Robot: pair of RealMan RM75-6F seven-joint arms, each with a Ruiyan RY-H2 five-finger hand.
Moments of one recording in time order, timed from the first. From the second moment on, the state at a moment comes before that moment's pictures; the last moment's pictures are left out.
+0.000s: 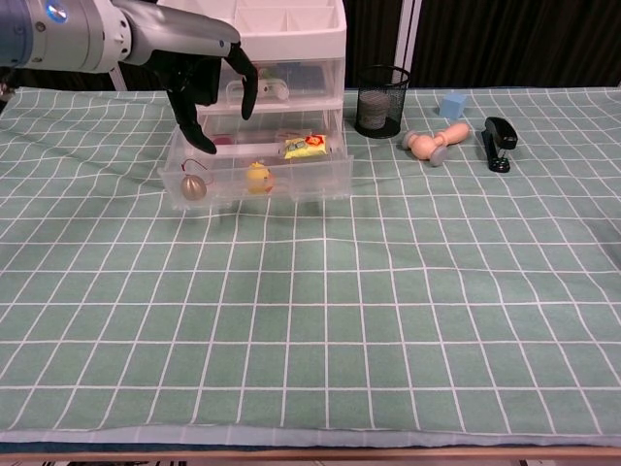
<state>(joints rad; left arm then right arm) -1.09 -1.28 -0.24 -1.64 0.72 0.67 0.68 0.06 -1.05 0.04 -1.63 -1.51 1.45 0.16</state>
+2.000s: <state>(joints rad) -1.33 -1.40 -0.02 -1.40 0.85 0.49 0.49 0.06 -1.04 0.05 -1.65 -1.49 1.45 0.19</state>
